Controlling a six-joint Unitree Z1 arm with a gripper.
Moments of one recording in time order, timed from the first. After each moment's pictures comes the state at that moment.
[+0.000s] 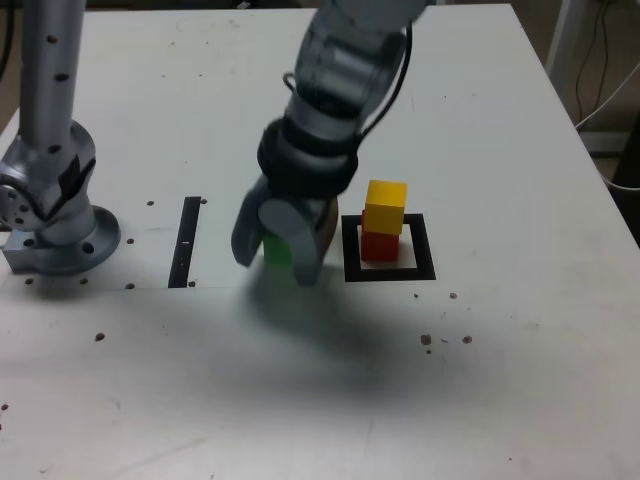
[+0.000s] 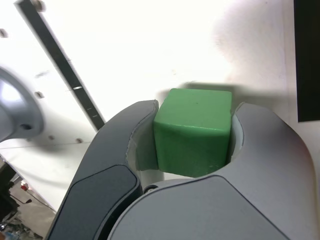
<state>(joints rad) -0.24 1.96 -1.28 1.24 0.02 0.07</state>
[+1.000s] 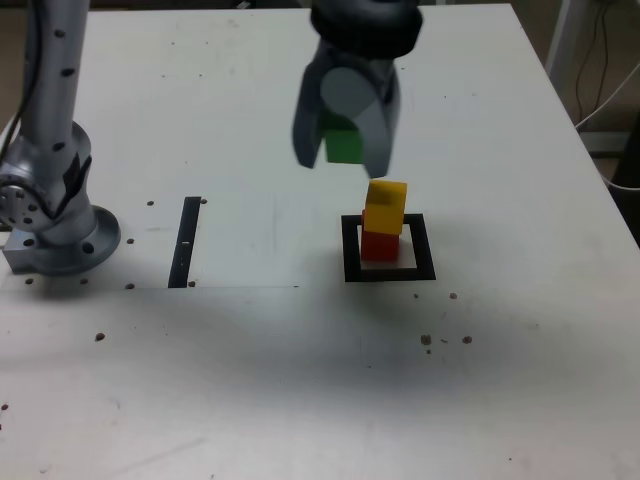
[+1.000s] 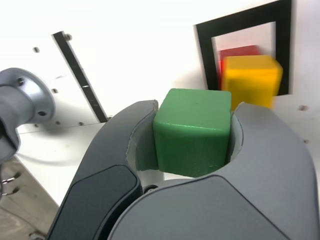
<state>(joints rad) -0.11 1.98 -1.82 1.62 0.04 0.13</state>
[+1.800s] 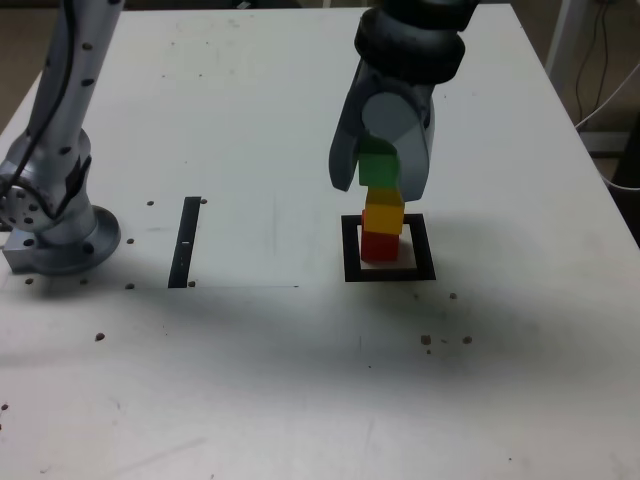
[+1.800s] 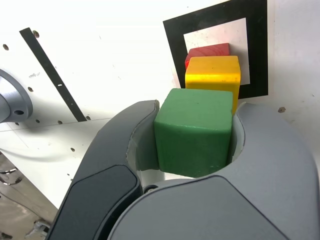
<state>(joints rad) -0.10 2.10 -1.91 1.62 0.00 0.14</state>
